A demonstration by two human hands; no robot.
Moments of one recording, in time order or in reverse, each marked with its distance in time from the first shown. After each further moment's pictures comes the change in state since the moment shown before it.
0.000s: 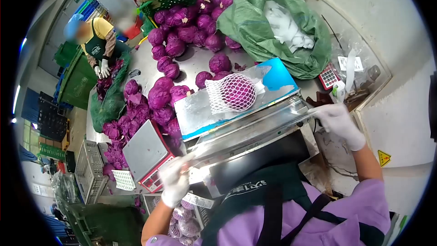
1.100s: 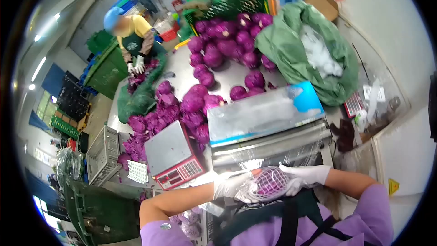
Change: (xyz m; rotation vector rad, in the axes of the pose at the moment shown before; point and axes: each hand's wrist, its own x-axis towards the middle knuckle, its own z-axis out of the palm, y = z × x) left_hand 0.006 -0.029 0.110 -1.164 -1.075 -1.351; right_hand 0.015 0.052 0.144 0.285 -1.136 0.767
